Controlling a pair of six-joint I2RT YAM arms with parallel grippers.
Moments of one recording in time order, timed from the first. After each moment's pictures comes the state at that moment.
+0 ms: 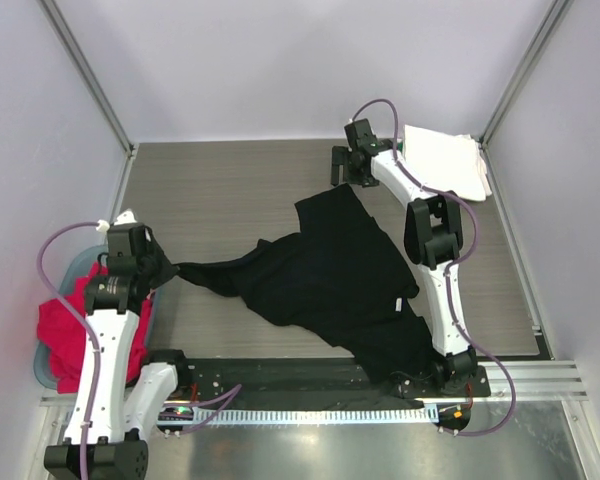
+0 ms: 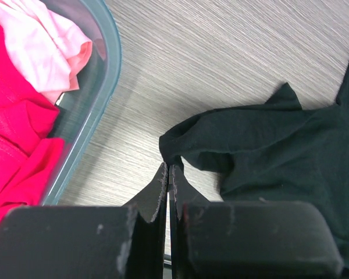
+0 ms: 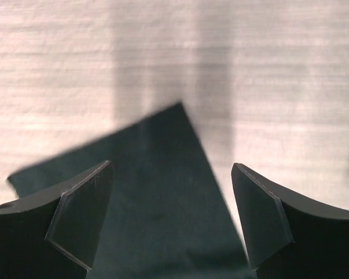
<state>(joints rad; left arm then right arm) 0.04 0.77 0.90 -0.91 -0.08 -0.50 0.33 2.36 2.09 -0.69 0.10 0.31</state>
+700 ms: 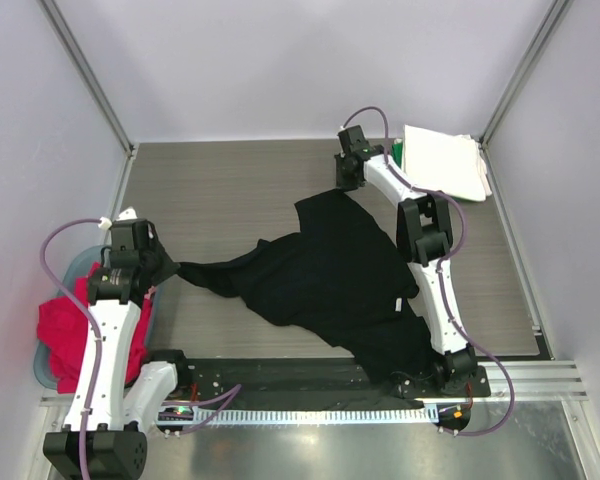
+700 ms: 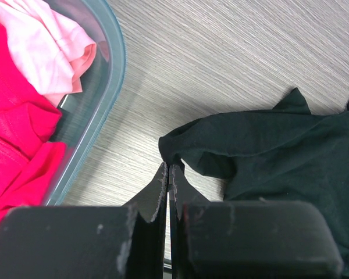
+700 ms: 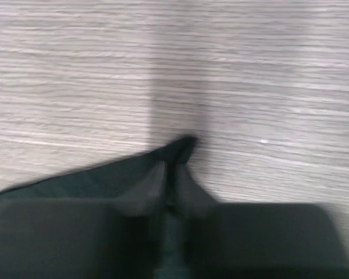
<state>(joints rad) 0.04 0.83 0.90 -0.89 -0.10 -0.51 0.34 2.49 2.19 -0.66 0.04 0.28</state>
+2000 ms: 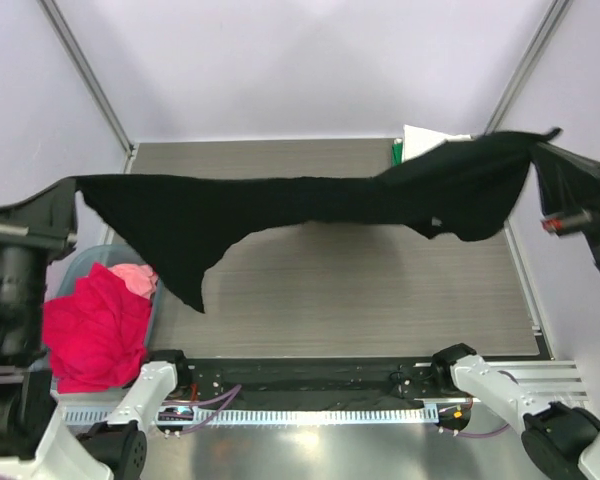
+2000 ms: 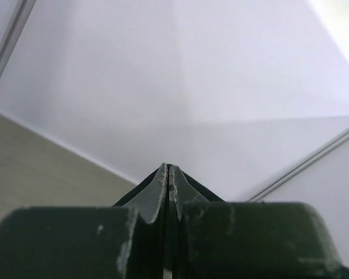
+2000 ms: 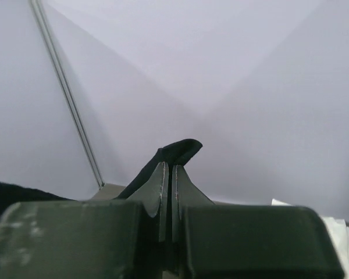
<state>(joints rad) 0.04 0.88 2.06 -0.99 -0.08 -0.71 0.35 0.91 2.04 -0.74 0.04 0.16</state>
